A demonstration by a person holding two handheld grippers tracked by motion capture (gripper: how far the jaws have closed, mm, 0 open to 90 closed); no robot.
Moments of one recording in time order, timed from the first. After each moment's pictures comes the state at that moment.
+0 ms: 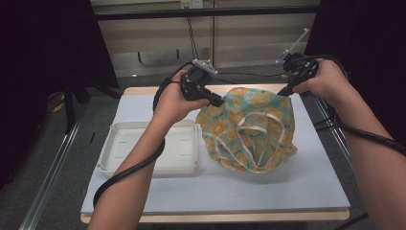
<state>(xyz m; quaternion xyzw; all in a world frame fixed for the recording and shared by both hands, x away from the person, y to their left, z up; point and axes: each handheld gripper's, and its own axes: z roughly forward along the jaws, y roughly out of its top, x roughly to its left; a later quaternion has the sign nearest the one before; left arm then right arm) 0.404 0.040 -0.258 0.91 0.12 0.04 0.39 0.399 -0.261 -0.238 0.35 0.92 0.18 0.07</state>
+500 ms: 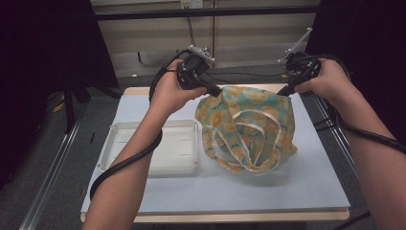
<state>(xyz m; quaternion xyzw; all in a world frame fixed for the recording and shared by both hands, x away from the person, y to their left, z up) 0.414 0.045 -0.230 0.91 0.14 0.05 0.39 0.399 -0.265 -0.237 0.35 0.91 0.19 0.08</state>
